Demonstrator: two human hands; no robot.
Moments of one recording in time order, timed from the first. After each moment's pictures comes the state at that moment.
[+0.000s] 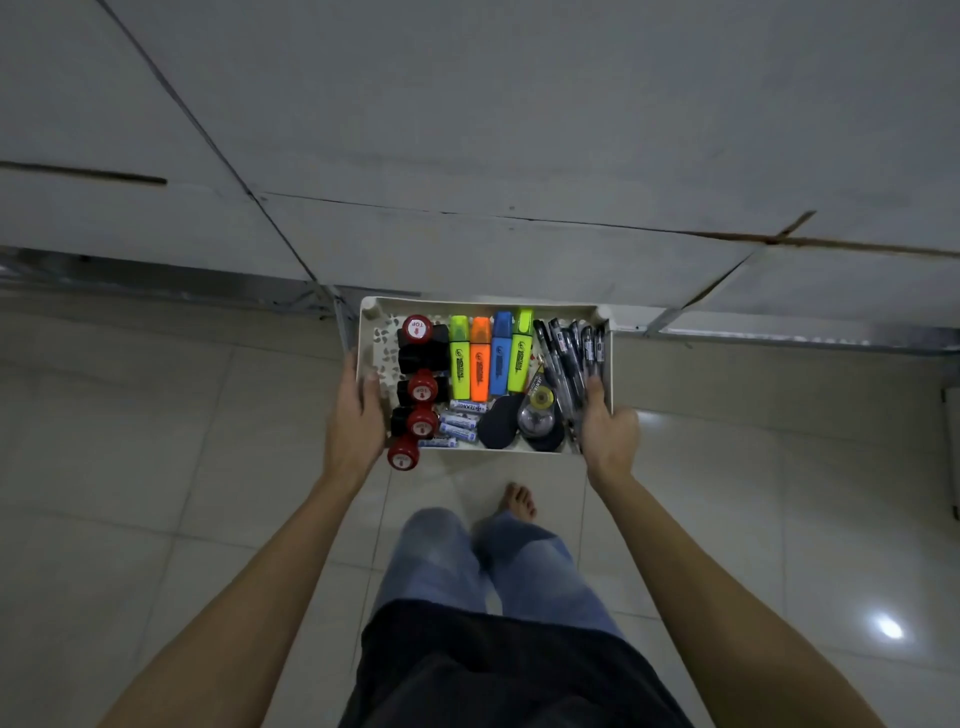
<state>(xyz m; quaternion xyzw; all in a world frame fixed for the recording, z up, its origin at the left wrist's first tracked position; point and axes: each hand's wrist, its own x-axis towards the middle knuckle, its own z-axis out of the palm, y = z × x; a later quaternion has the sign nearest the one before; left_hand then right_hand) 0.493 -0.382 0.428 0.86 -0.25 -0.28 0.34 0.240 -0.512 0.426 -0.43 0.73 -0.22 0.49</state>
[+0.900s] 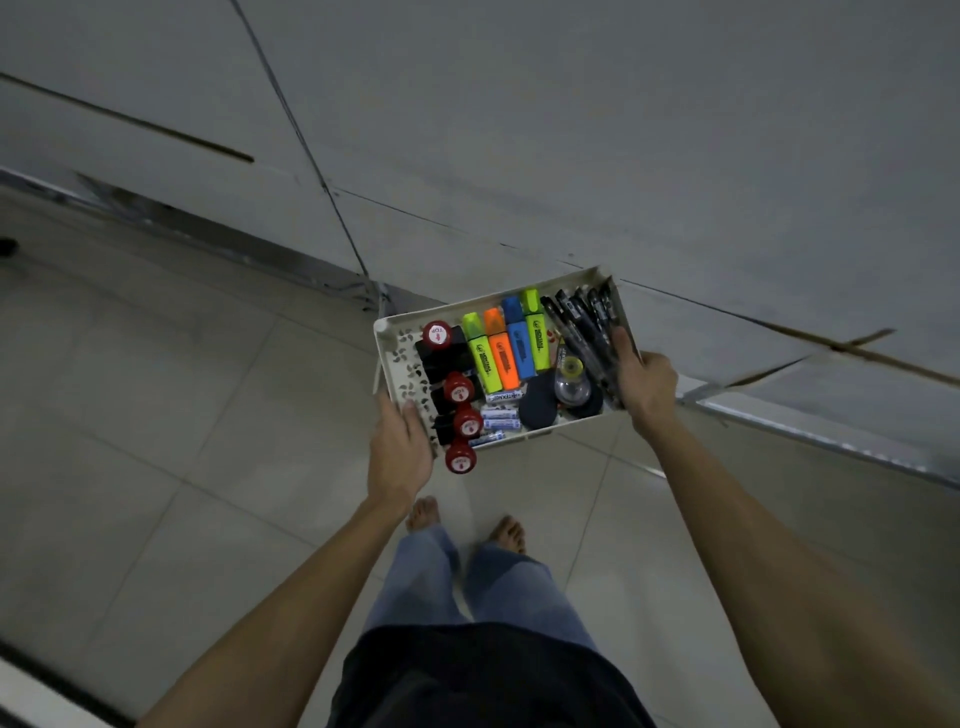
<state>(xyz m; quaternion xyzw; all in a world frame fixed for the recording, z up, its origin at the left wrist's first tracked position) 0.450 -0.418 0.428 0.88 -0.13 -0.24 0.38 0.292 -0.671 0.425 -0.62 0.64 -0.12 0.44</state>
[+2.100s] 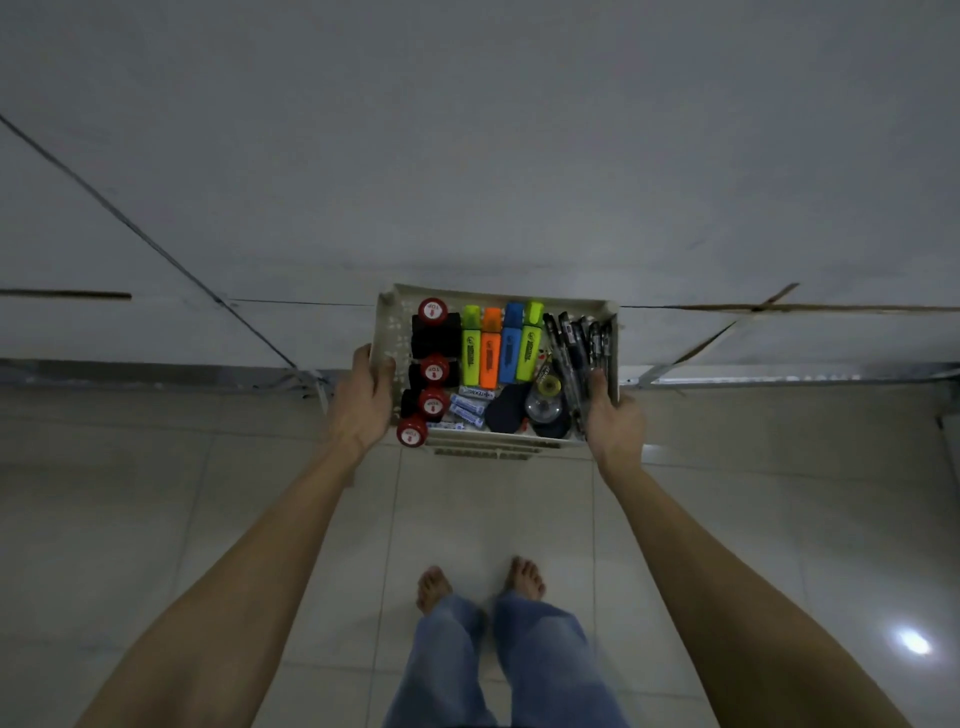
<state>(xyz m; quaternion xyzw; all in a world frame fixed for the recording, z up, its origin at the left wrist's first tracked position) 0.590 -0.561 0.410 0.84 -0.38 -0.28 0.27 0.296 -0.660 0.410 -0.46 0.72 -0.23 0.46</state>
